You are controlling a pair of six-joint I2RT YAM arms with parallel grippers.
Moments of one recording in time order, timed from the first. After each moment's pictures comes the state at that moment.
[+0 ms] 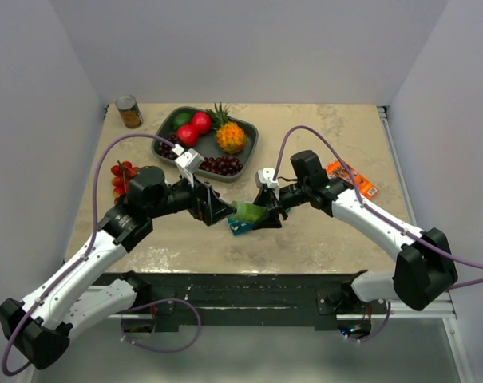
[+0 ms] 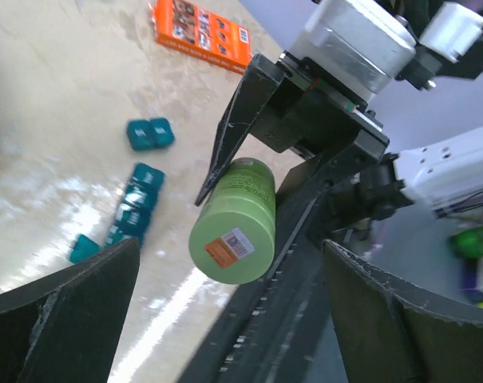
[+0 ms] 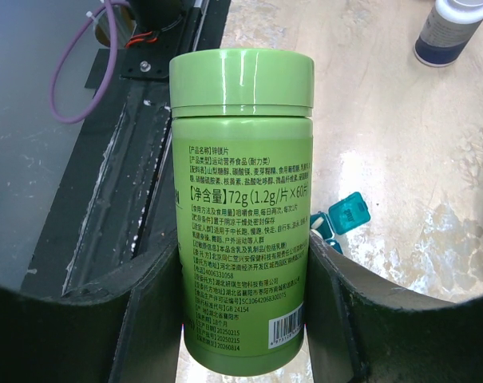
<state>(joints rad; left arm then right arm) -0.60 0.86 0.84 -0.23 0.48 -0.35 0.56 1.34 0.95 -0.36 -1.07 -0.58</state>
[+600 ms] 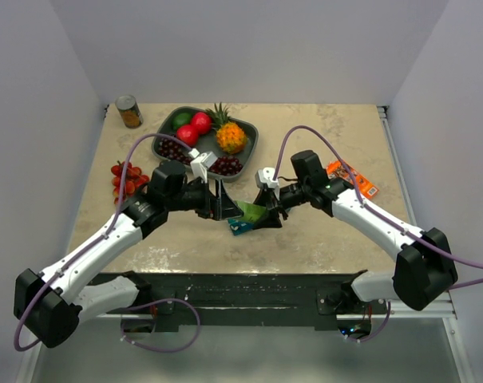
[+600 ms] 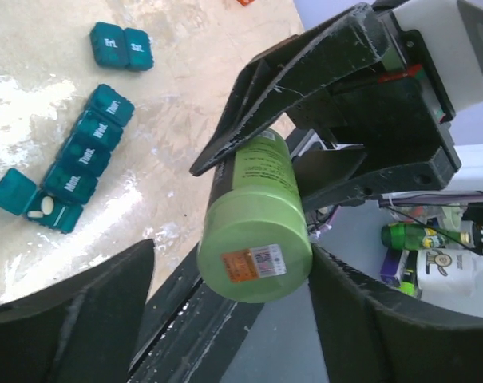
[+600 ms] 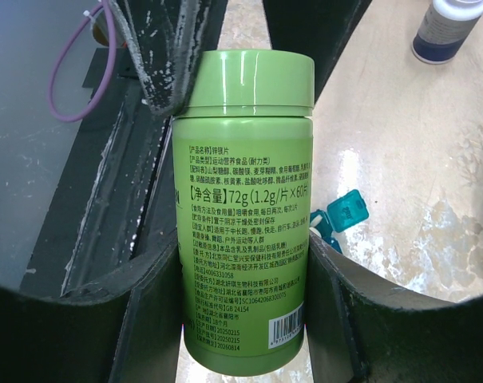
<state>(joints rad) -0.60 1.06 0.85 -0.28 0.55 -0.63 0.56 1.34 0.95 -0.37 -1.06 -0.58</state>
